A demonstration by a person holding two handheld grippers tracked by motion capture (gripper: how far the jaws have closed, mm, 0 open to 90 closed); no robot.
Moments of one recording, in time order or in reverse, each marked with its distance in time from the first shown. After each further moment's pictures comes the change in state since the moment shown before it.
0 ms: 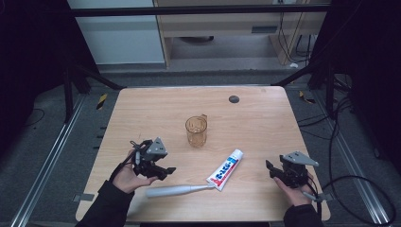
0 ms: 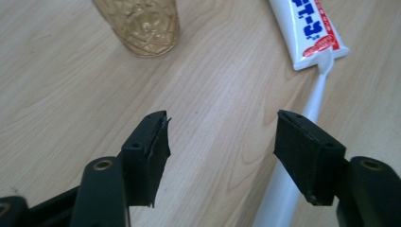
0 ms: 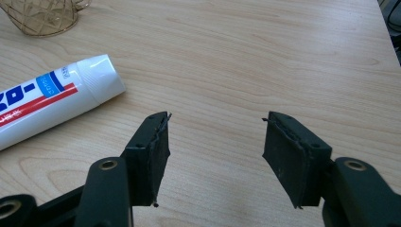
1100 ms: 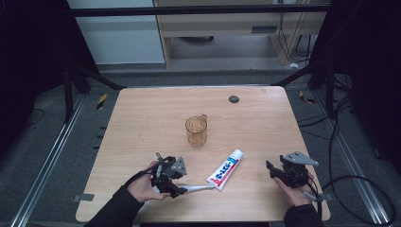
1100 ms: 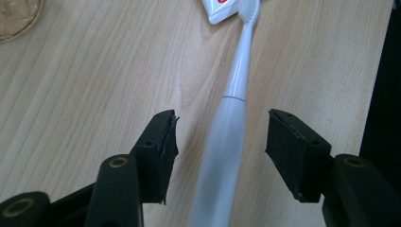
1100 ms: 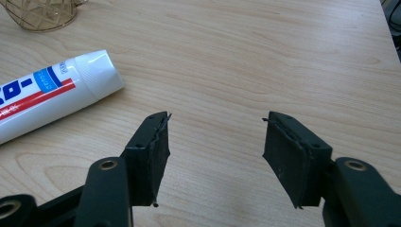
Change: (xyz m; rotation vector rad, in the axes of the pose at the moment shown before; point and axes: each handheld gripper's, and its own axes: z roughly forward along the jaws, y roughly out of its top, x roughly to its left) left arm -0.039 0.004 0.046 0.177 -0.185 0.159; right arm -0.001 0.000 0.000 0.011 0.002 -0.008
